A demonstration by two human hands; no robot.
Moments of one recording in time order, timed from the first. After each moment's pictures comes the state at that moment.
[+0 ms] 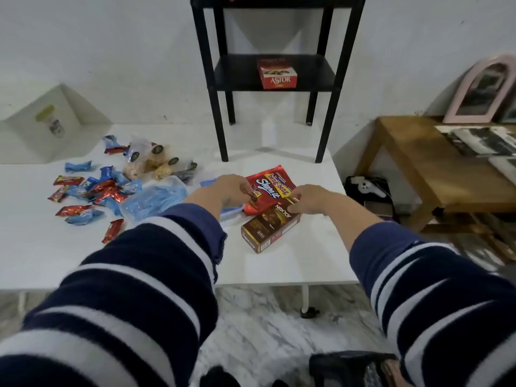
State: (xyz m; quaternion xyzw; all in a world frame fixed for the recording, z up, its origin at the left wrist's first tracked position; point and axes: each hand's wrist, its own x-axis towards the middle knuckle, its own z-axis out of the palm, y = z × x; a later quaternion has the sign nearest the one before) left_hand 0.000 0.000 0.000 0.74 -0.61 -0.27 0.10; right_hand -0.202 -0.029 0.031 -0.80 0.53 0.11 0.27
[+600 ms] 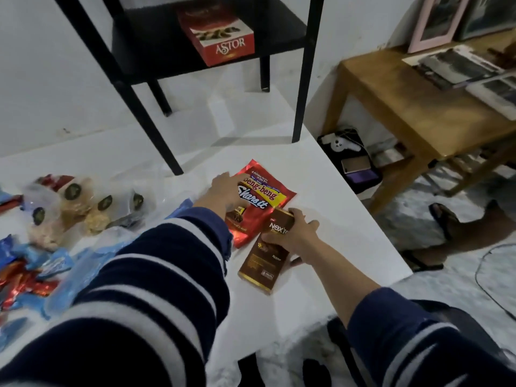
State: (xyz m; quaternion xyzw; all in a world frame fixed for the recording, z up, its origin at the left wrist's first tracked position) left_hand 0.022 -0.173 -0.104 0.66 -0.70 -0.28 -0.03; right_hand -0.145 -0.070 -0.095 -0.38 0.75 -0.13 0.52
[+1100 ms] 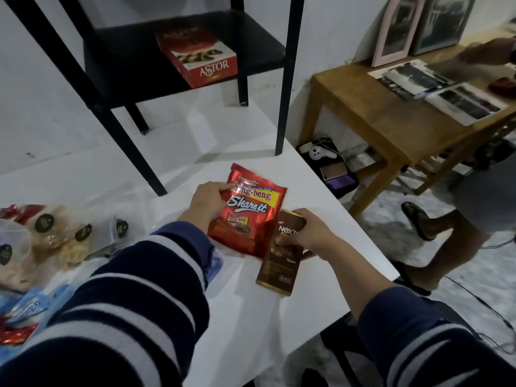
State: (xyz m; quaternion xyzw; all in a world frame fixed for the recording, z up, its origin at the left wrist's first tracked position) left_hand 0.034 -0.192 -0.098 0.66 -0.68 -0.30 0.10; right_hand -0.181 -0.091 -0.080 -0.38 0.73 -0.20 0.54
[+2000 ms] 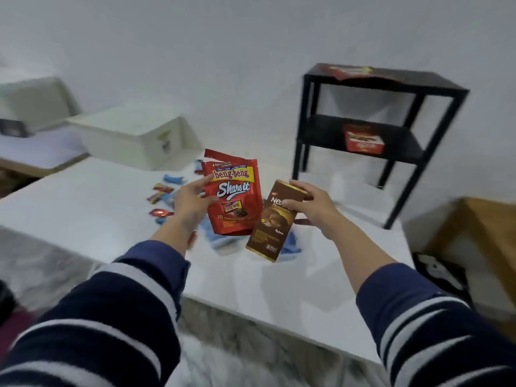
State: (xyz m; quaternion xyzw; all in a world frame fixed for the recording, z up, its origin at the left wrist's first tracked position) left_hand 0.139 0.132 0.058 0.72 -0.24 -0.22 0.61; right_hand -0.068 -0.007 0.076 -0.68 0.36 -0.25 0.59
